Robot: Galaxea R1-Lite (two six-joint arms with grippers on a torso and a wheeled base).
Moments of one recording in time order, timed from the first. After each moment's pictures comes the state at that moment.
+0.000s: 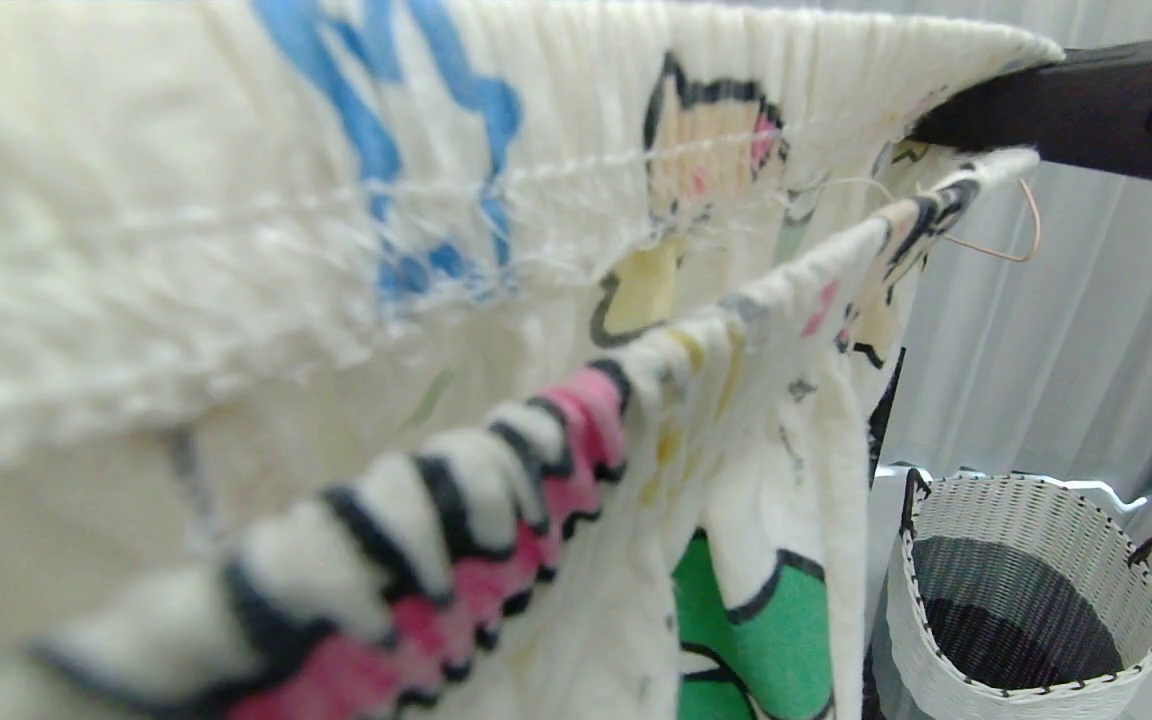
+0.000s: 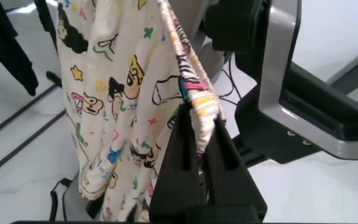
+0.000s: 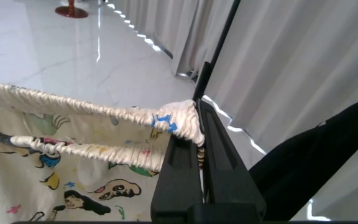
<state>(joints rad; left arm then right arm) -1.60 1.20 -1.70 0.86 0.23 -0.43 1.13 1.33 -1.46 0.18 -0.17 -0.10</state>
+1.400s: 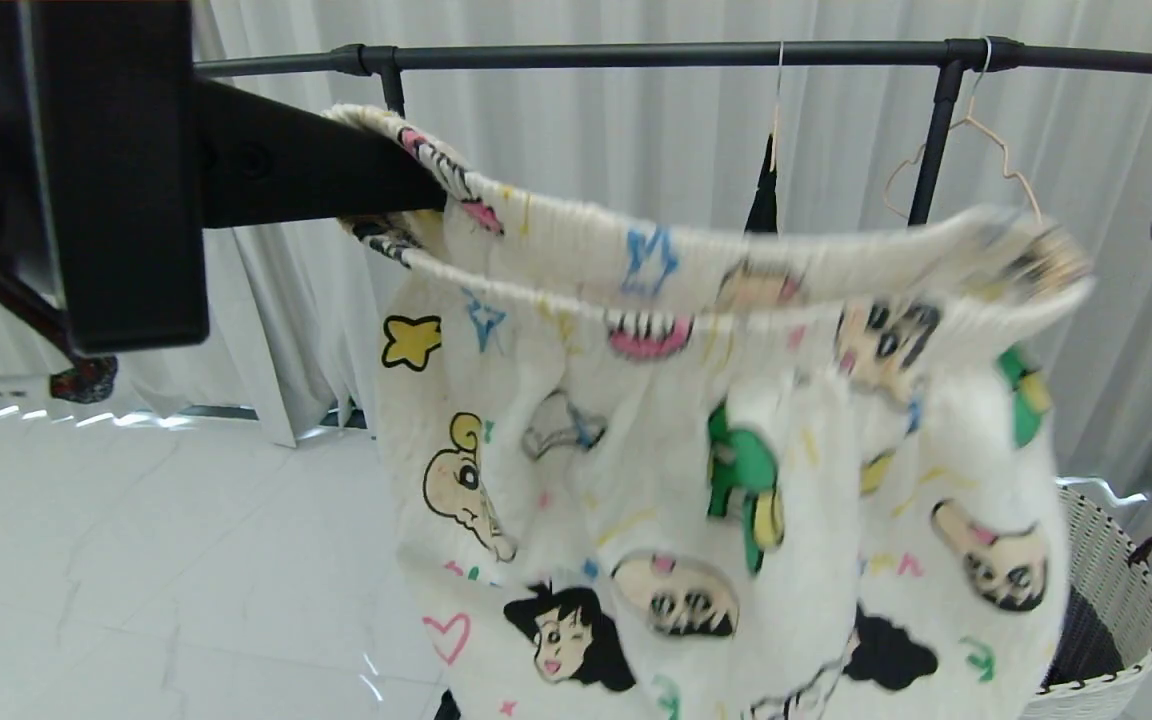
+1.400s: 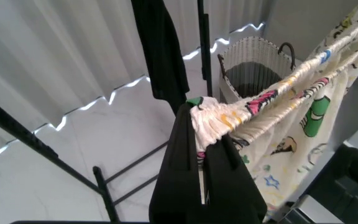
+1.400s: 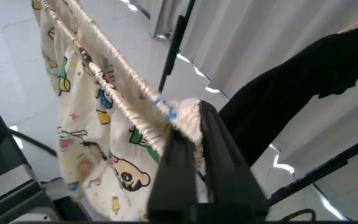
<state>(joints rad) -1.00 1.36 -1.62 0.55 0.26 0.02 1.04 1.15 -1.47 0.50 -0.18 -0.13</state>
